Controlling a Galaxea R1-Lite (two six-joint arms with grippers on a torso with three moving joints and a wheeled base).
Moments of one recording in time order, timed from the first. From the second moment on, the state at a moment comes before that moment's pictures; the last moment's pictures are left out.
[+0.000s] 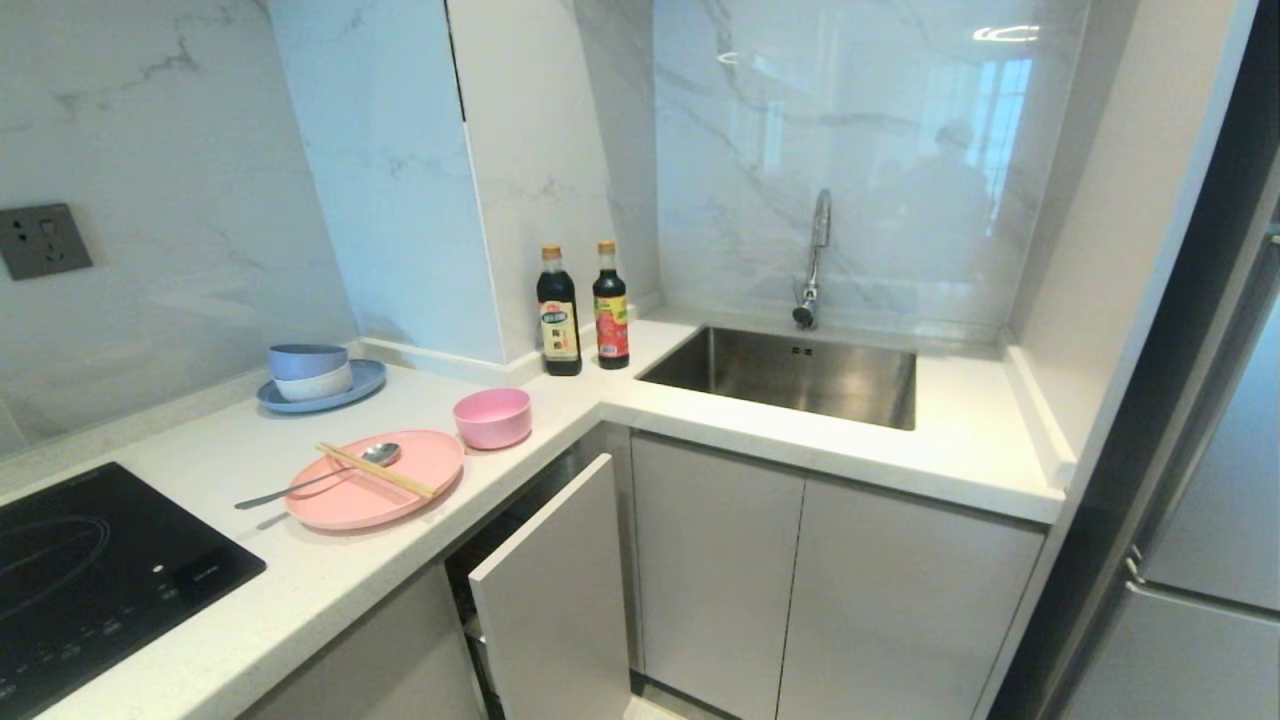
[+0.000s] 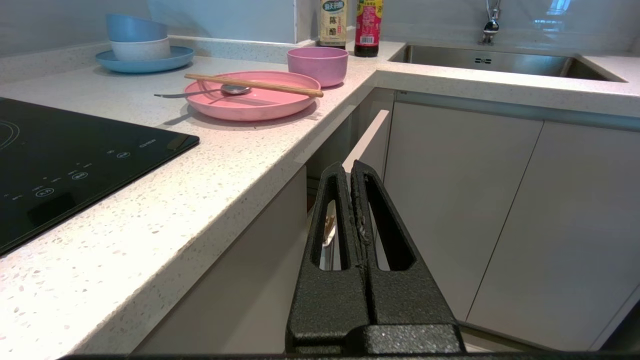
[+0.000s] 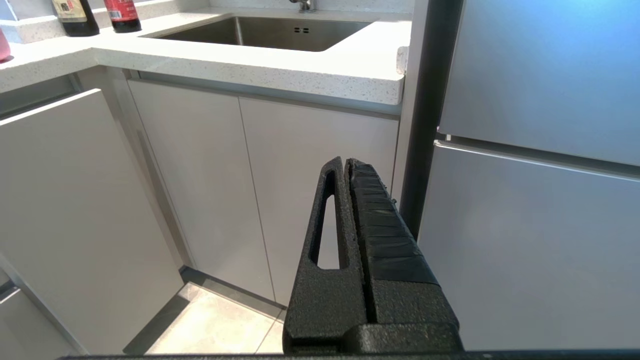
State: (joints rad) left arm 0.00 0.00 0.00 -0.02 -0.03 0.01; right arm 0.01 0.00 0.00 0.00 0.00 0.02
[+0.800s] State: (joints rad) left arm 0.00 0.00 0.00 -0.02 -0.03 0.01; right arm 0.01 0.00 0.00 0.00 0.00 0.02
